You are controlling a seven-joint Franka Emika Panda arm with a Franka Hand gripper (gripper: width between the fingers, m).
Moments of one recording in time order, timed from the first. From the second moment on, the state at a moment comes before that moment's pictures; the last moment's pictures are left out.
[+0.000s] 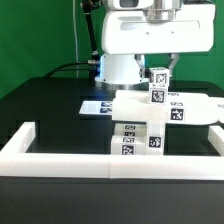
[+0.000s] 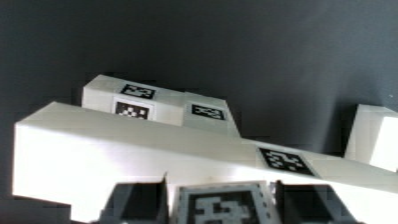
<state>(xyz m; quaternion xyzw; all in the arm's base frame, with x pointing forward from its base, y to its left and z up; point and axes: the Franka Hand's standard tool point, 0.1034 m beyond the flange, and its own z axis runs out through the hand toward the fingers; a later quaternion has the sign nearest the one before) 0.508 0.032 0.124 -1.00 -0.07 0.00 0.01</state>
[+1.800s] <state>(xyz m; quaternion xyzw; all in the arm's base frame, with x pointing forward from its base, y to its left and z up) 0.506 0.026 0.114 -1.00 -0.06 -0.01 0.01</state>
